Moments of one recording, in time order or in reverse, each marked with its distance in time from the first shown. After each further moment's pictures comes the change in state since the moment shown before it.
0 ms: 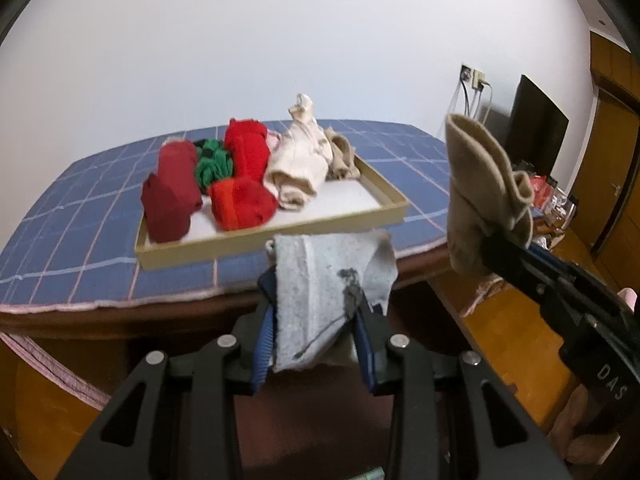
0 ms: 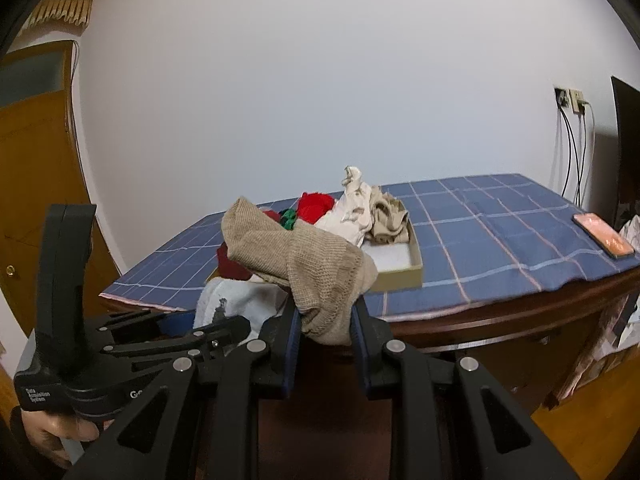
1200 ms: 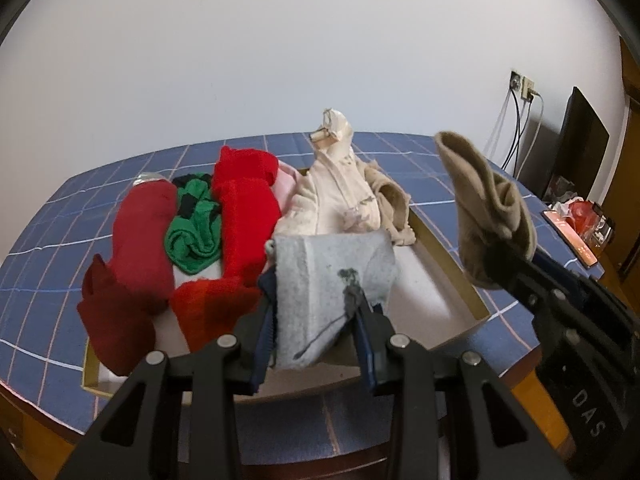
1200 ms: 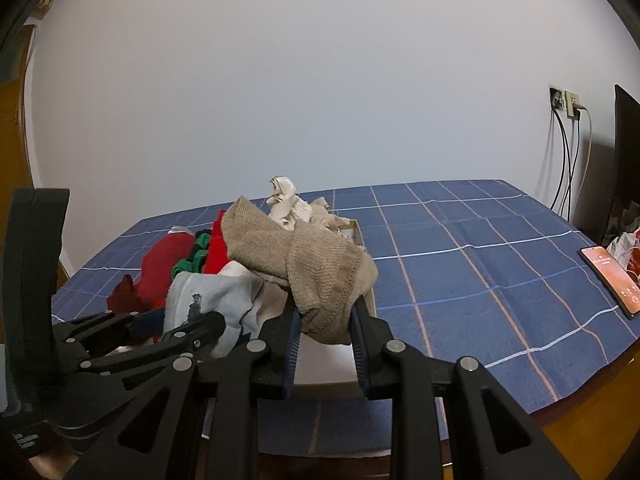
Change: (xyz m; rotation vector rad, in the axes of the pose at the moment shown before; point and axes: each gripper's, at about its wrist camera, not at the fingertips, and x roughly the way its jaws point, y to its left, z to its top) left arm 0.117 0.004 0.088 -0.038 0.006 0.100; right arm 0.130 -0.054 0.058 -0.004 0.055 -0.158
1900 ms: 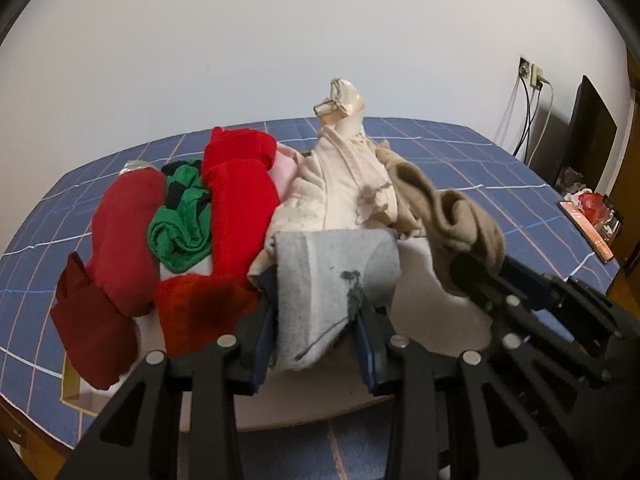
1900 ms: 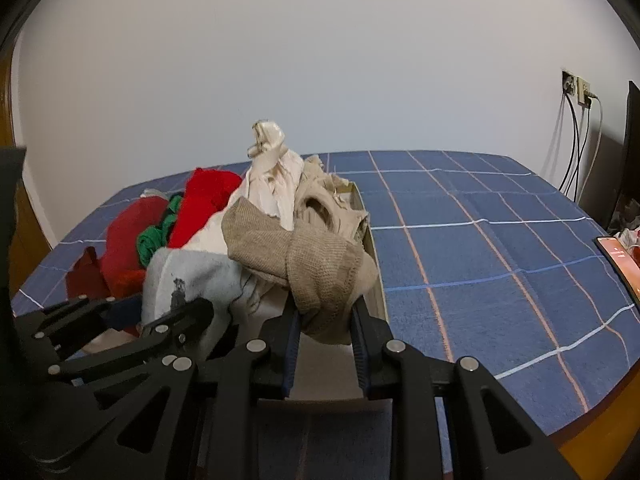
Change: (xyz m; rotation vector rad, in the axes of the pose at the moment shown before) left arm 0.031 -0.002 0.001 0.014 0.040 0.022; right arm 0.057 0.003 -0.007 -0.033 0.120 -0.039
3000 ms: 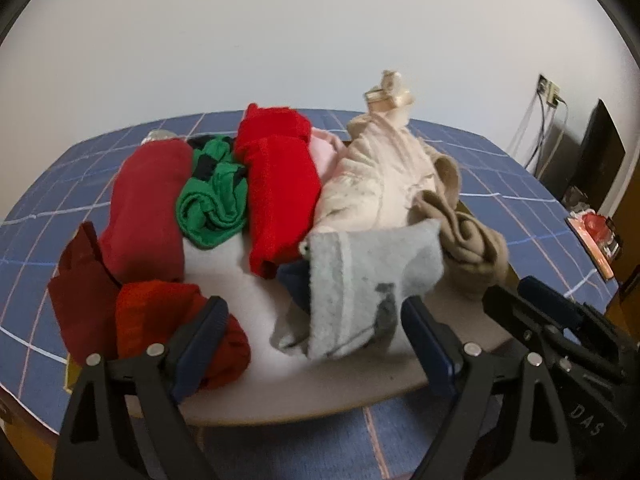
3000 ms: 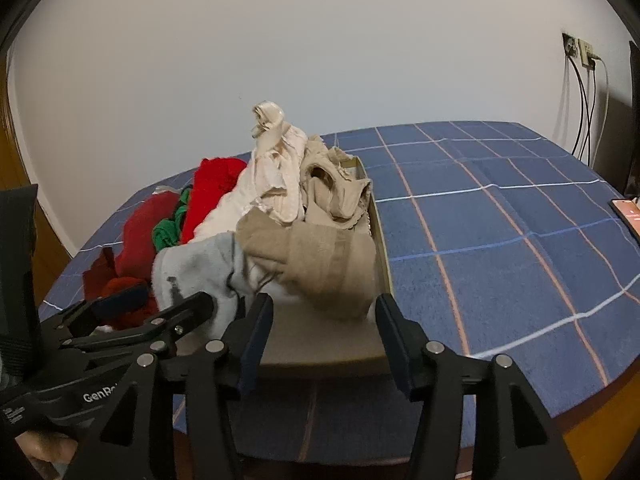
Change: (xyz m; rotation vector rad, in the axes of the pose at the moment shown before) left arm 0.005 0.041 -0.016 -0.076 0.014 -0.019; right arm -0.008 -0.011 -0.006 0.089 0.045 0.095
